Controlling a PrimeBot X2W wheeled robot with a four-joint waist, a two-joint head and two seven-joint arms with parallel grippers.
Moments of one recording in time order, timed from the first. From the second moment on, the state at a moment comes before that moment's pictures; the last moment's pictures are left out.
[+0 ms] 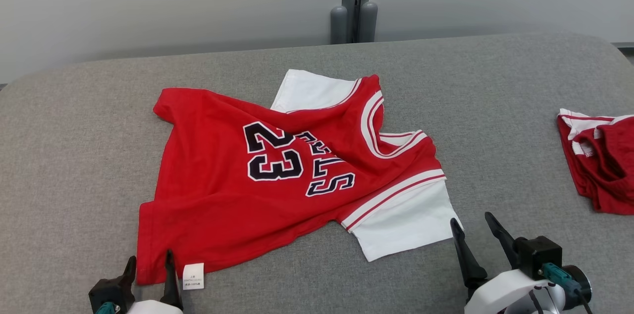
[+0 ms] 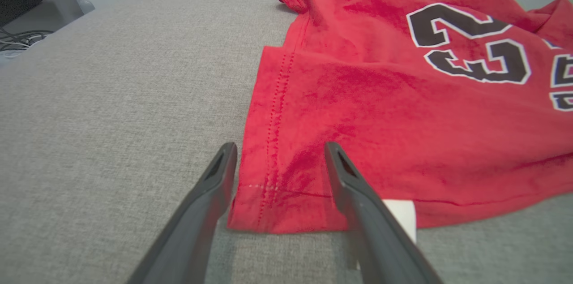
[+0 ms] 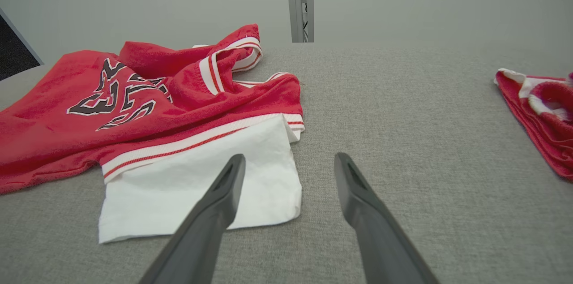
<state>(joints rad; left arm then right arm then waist) -0.05 0.05 0.02 0.56 -0.21 0.07 -0.26 -0.14 -0.05 0.15 0.49 0.16 0.13 -0.26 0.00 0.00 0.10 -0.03</state>
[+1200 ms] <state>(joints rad) -0.08 0.05 0.00 0.59 -0.22 0.04 -0.26 -0.23 -0.05 0.17 0.72 0.19 0.13 -0.26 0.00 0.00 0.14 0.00</state>
